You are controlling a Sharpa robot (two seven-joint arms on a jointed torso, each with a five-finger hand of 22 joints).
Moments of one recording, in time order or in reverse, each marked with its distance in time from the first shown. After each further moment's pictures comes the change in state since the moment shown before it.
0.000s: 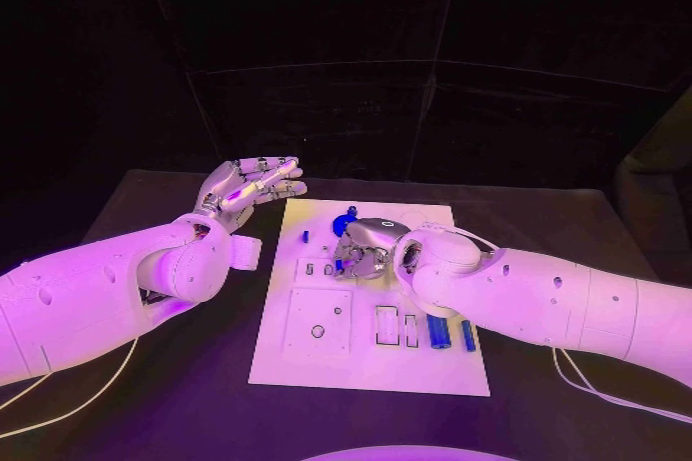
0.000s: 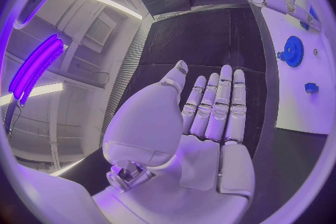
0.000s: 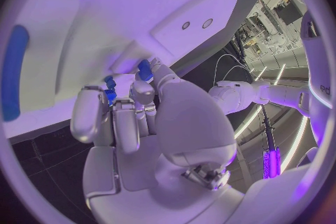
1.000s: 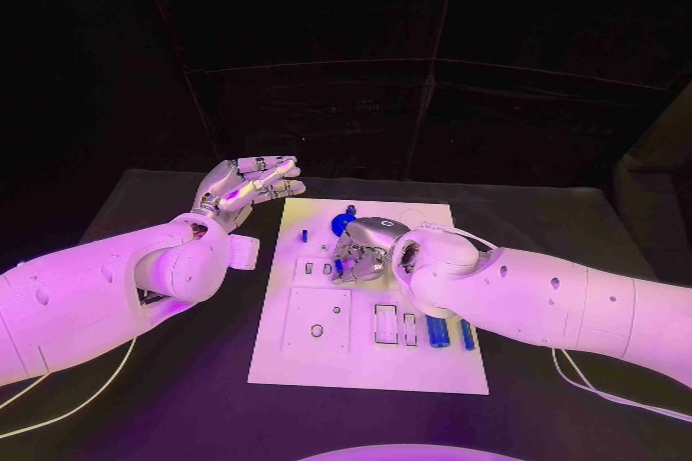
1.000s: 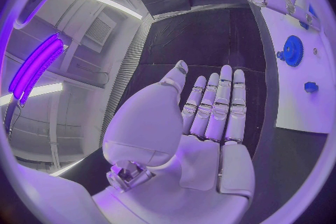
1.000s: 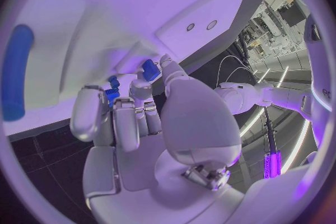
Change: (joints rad) left arm 0.000 -0.002 0.000 0.000 0.000 0.000 -0.001; left_hand 0.000 0.000 0.000 0.000 0.000 0.000 0.000 -0.005 0.000 0.000 0.000 0.000 0.000 0.000 0.000 -0.004 0.000 0.000 0.000 0.000 0.000 0.000; right arm -0.002 0.002 -0.002 0.004 -0.022 -0.014 -0.035; right_hand -0.111 -0.098 -0.086 0.082 0.047 -0.054 0.008 -0.020 0.001 -0.018 0.011 -0.030 -0.032 -0.004 0.004 -0.009 0.001 0.000 -0.004 0.004 -0.008 -0.008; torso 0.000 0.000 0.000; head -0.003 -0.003
